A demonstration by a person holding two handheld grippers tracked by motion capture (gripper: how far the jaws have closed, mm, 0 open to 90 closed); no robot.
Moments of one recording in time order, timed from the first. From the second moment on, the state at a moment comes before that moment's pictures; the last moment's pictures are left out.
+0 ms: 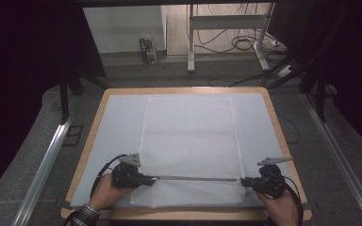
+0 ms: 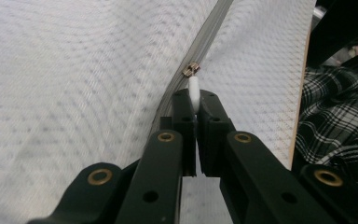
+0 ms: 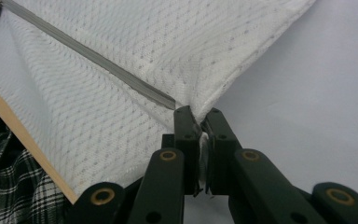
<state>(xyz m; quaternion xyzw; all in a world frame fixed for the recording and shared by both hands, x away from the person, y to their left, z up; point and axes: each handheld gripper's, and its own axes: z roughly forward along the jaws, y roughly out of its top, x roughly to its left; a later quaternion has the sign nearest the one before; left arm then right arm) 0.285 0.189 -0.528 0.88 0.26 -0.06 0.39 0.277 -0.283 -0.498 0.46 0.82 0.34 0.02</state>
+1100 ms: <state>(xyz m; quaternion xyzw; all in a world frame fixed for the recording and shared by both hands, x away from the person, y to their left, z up) 0.270 0.232 -0.528 0.87 0.29 -0.04 0.39 0.277 -0.284 -0.498 0.46 0.82 0.34 0.02</state>
